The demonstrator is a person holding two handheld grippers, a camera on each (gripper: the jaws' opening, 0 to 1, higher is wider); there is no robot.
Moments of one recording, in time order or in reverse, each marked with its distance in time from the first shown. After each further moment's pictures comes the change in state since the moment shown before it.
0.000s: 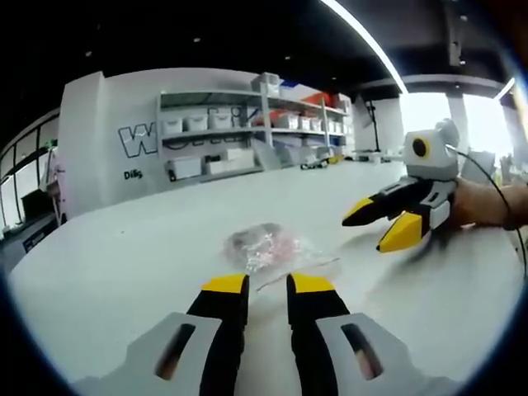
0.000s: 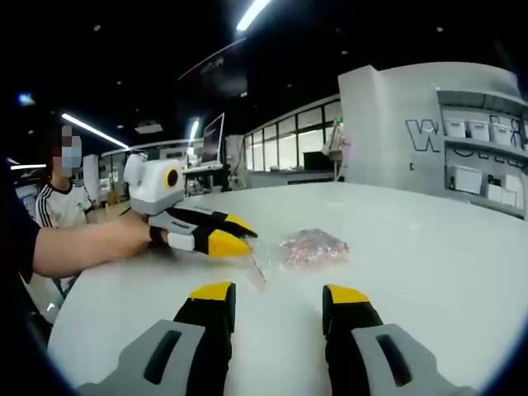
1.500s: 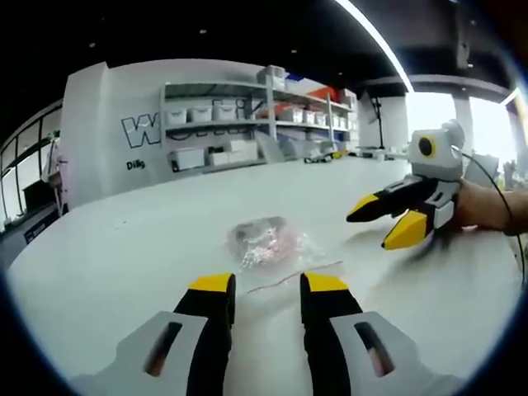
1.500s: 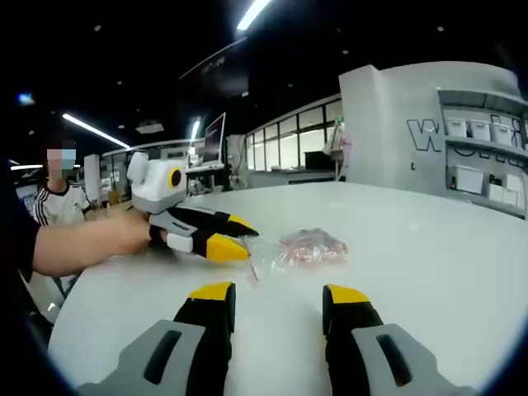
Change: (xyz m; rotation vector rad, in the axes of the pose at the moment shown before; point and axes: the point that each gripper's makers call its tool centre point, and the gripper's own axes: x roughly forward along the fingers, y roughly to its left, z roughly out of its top) left arm -0.001 0.003 -0.006 -0.029 0.042 0.013; right arm 0.000 0.000 0.000 0.001 0.003 0.005
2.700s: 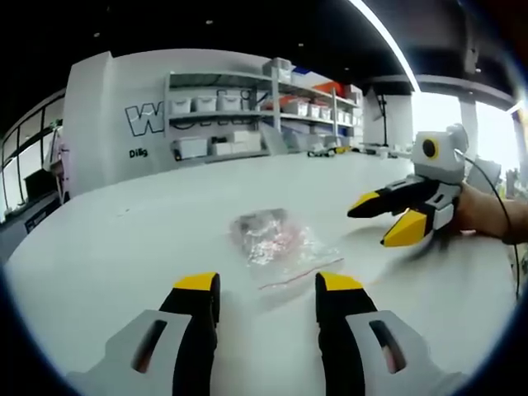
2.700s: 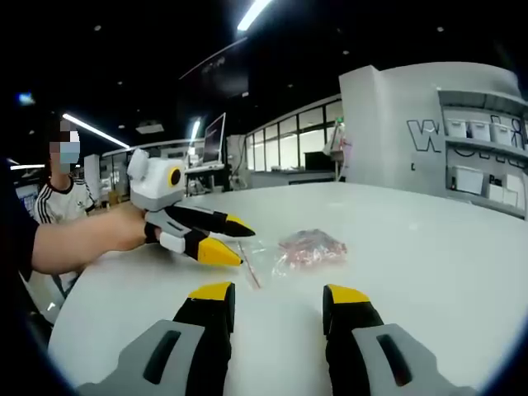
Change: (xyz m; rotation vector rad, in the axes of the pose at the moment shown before) left arm -0.004 0.003 -0.006 -0.040 0.053 0.011; right arm 0.000 0.000 0.000 0.000 -0.004 -0.001
